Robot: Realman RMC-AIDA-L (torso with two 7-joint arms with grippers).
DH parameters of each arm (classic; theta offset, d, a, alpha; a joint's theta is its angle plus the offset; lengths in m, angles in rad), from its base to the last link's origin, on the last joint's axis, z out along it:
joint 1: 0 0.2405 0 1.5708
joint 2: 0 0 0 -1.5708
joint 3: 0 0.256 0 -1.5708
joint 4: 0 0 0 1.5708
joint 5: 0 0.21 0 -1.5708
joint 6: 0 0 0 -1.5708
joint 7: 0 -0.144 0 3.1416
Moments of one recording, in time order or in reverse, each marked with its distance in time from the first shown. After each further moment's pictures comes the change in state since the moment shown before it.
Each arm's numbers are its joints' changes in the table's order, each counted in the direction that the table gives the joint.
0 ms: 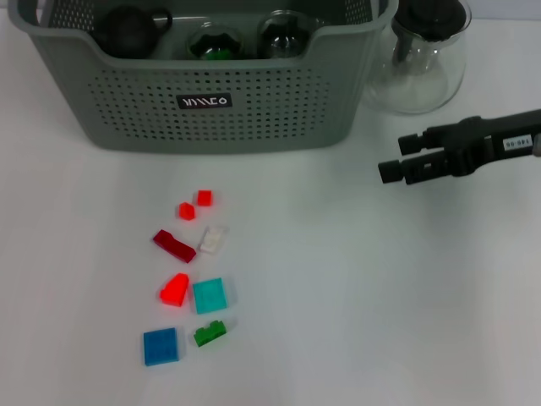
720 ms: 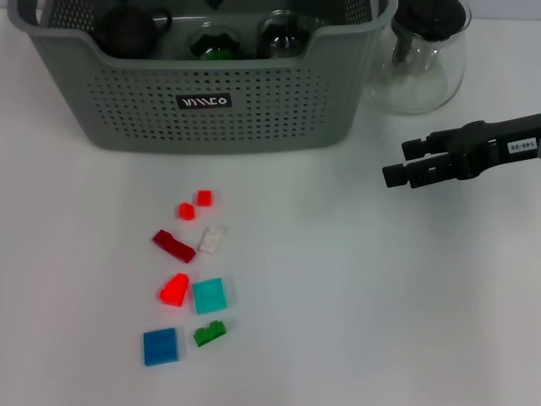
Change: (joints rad) left arm -0.025 0.018 0.003 -0.060 0.080 0.007 0.038; right arm 0.002 0.010 0.003 0.011 -0.008 -0.012 -0.012
